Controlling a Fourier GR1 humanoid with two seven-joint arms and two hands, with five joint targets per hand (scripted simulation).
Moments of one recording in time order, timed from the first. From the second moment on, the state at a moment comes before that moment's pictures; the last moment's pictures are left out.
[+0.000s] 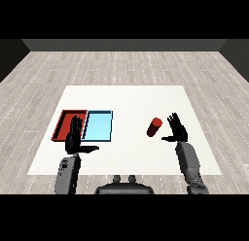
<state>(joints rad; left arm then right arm) 0.00 0.03 0.05 -1.62 0.10 -0.08 -0.44 -0.36 -0.24 -0.26 -0.85 -0.26 0.44 -0.45</state>
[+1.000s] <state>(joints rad) 0.02 0.05 0.07 -1.65 0.14 -0.11 -0.43 -0.48 -0.18 -0.22 -0.72 -0.26 0.38 -0.45</state>
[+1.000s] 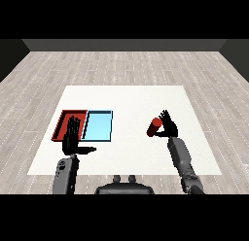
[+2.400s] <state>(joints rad) 0.03 0.04 0.06 -1.63 0.13 -0.11 -0.47 -0.59 -0.15 -0.20 -0.56 -0.24 0.32 -0.47</state>
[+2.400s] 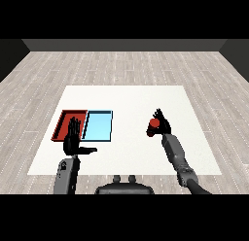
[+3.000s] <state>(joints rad) 0.00 0.05 0.09 -1.62 0.16 -0.13 -0.45 -0.63 -0.14 -0.20 -0.49 -0.22 0.28 -0.47</state>
